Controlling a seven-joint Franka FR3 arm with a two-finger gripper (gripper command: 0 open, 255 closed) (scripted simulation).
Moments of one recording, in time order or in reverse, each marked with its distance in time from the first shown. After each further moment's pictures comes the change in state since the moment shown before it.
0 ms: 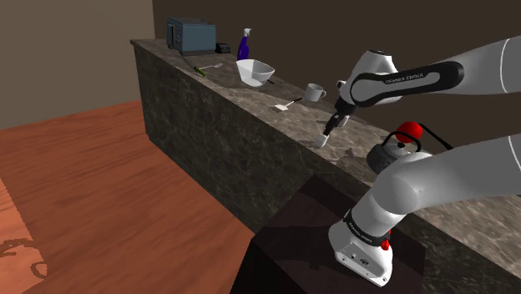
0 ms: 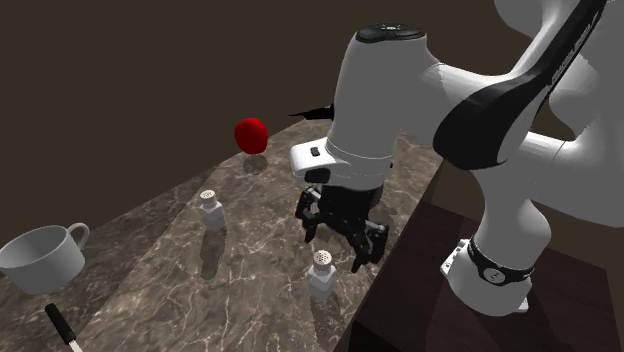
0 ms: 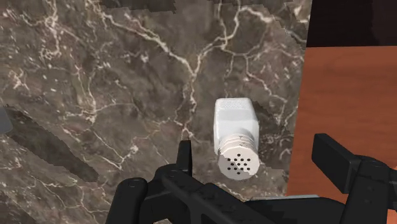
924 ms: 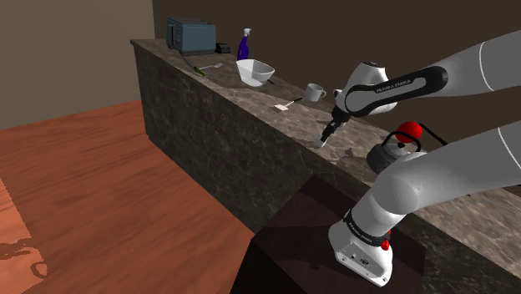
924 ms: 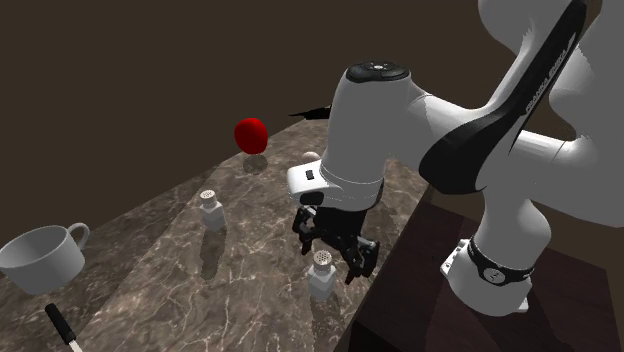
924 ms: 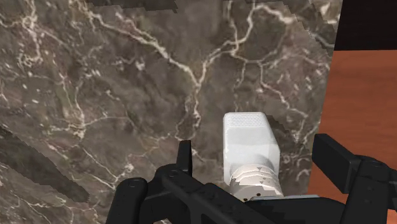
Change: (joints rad) arm 0.004 0.107 -0.053 -0.032 -0.022 0.143 -0.010
